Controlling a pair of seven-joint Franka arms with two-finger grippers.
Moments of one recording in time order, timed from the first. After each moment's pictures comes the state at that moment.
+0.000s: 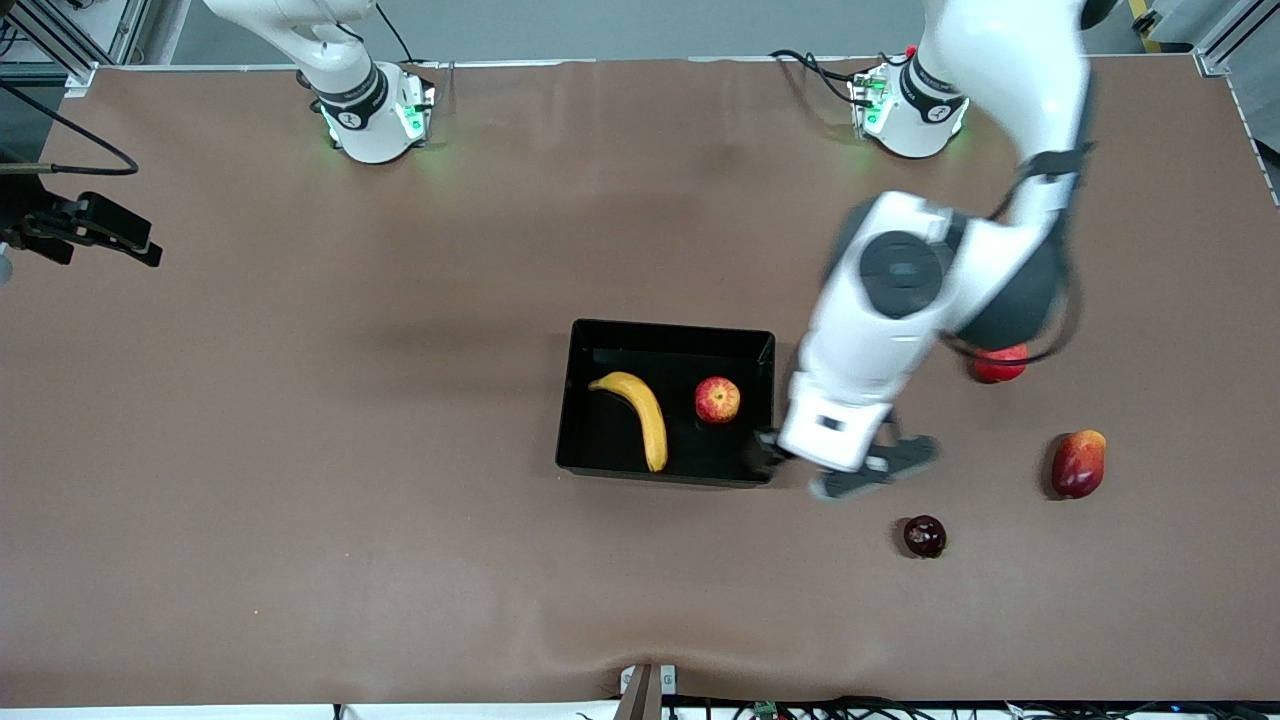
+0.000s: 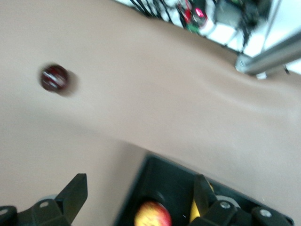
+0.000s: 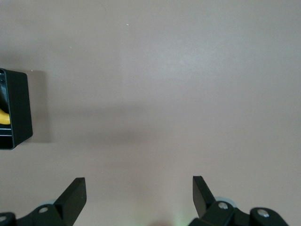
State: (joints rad) left arm -0.44 0.59 0.02 -1.16 0.06 1.95 -0.79; right arm 0.00 0.02 -0.02 -1.48 0.02 1.45 0.04
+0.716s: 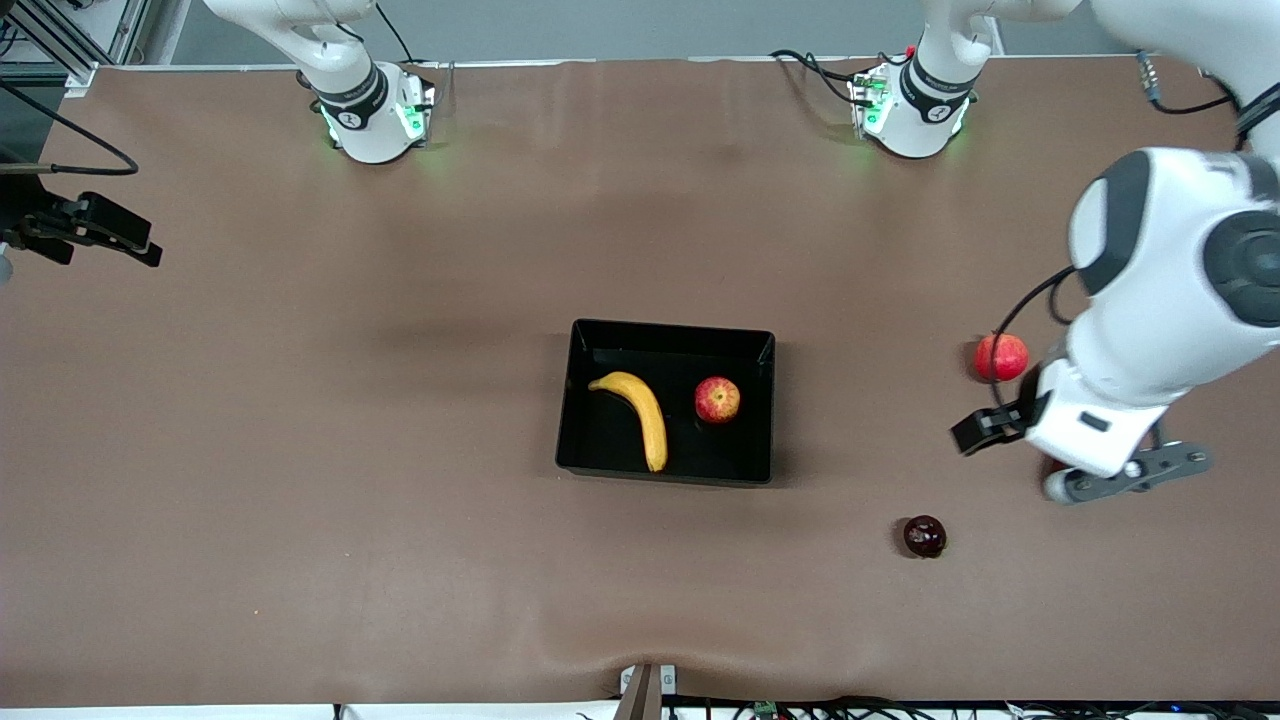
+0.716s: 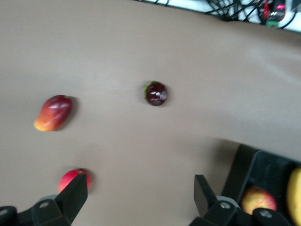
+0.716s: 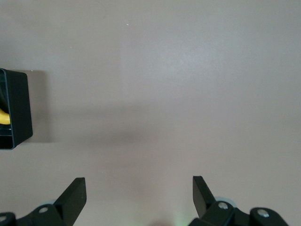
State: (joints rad) left arm -0.21 0.44 0.02 -1.21 0.06 1.70 -0.39; right arm 0.00 0.02 -0.02 -1.48 0.02 1.45 0.04
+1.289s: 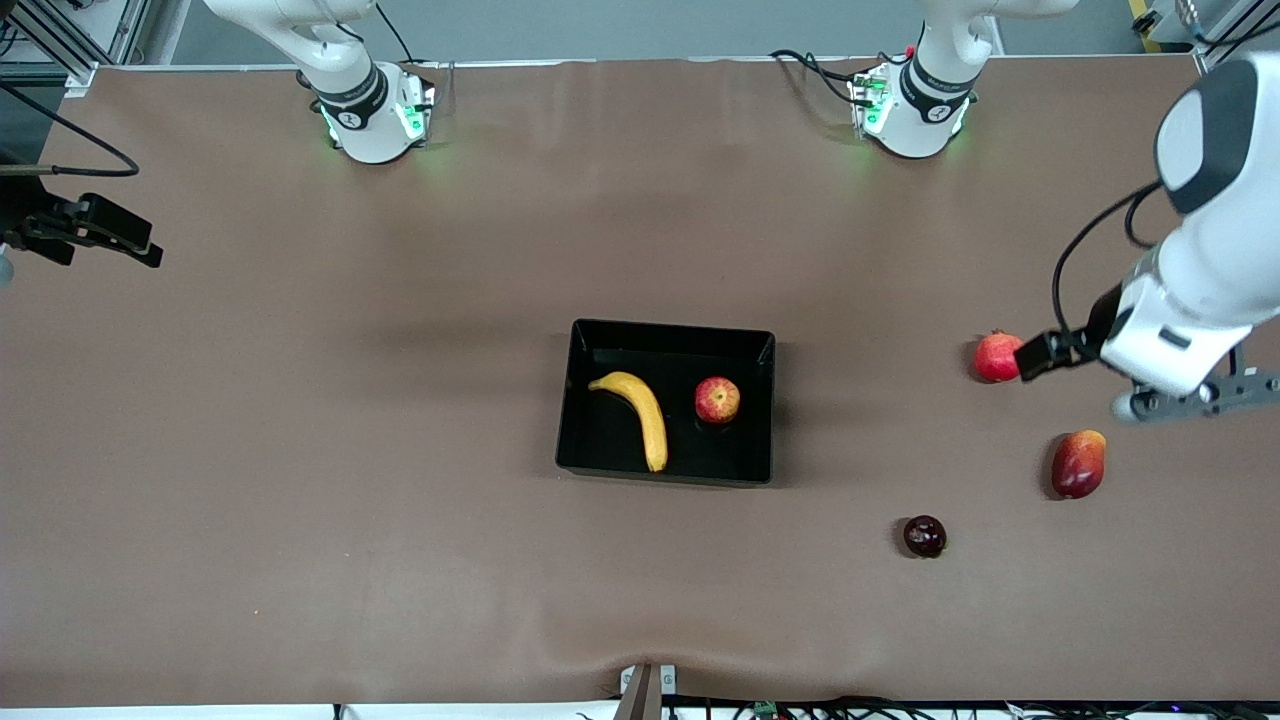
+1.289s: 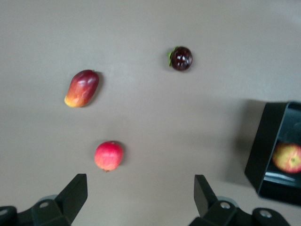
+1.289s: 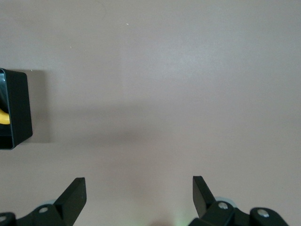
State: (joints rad) left arm -0.16 0.16 0.02 -1.53 0.06 1.70 -0.25; right arm 0.00 0.02 -0.02 -1.48 0.02 1.45 0.04
